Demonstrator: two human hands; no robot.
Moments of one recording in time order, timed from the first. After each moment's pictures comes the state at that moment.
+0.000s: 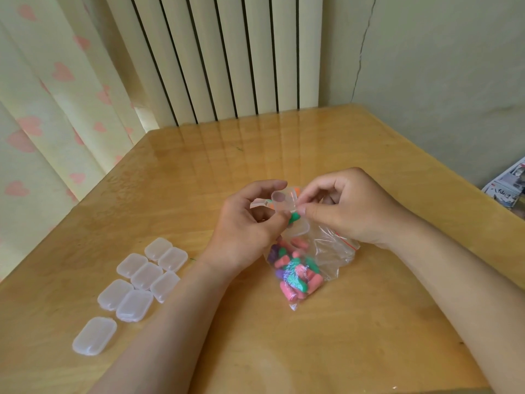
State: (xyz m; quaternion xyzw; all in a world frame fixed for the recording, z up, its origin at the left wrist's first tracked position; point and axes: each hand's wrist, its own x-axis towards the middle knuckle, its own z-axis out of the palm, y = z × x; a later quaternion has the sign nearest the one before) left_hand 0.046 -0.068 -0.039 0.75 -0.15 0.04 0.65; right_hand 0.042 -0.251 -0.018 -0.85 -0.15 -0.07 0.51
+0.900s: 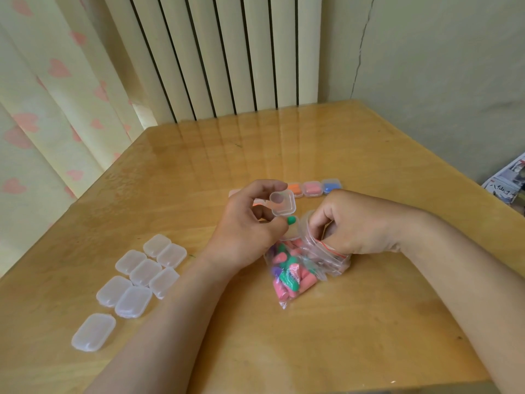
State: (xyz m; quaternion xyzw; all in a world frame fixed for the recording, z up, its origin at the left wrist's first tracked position) left_hand 0.053 -0.067 -0.048 0.75 -0.16 0.02 0.64; right_hand 0.032 -0.258 -0.015 -0.89 -0.16 0.18 0.39
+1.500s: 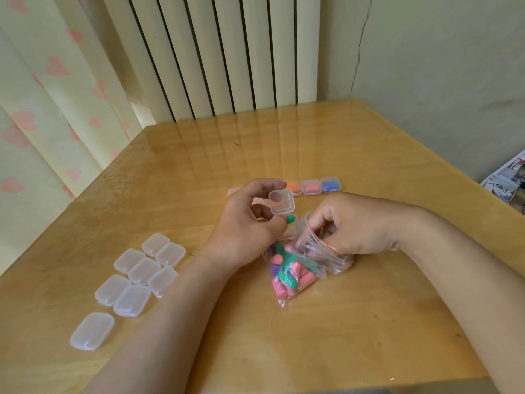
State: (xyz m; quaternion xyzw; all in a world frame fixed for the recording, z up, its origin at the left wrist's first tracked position) left_hand 0.053 -0.066 -0.049 0.76 -0.17 0.02 0.63; right_hand 0.035 -0.260 -0.019 -0.88 -0.18 0.22 0.39
